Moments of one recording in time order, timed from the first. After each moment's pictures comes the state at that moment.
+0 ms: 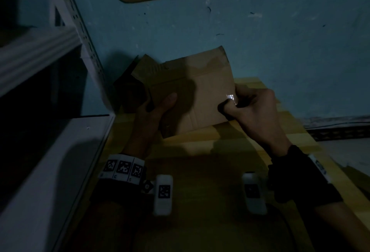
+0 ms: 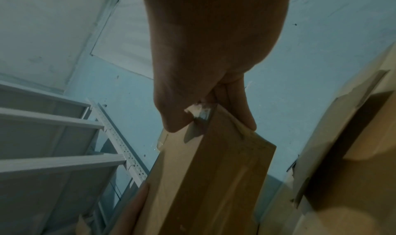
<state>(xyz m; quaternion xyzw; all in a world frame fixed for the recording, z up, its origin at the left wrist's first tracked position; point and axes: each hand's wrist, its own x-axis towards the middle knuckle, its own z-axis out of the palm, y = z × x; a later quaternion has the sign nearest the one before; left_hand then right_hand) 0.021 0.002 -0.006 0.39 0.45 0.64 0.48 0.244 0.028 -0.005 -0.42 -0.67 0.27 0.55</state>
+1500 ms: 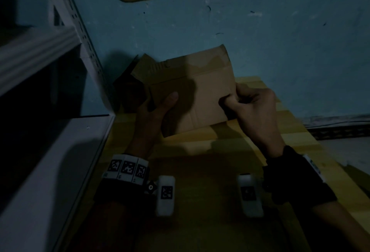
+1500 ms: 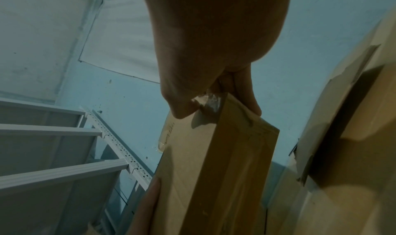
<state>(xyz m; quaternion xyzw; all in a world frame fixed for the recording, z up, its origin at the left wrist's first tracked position) 0.024 0.006 -0.008 0.40 0.45 0.65 0.46 0.237 0.028 -0.008 -0.41 -0.65 0.25 0.58</state>
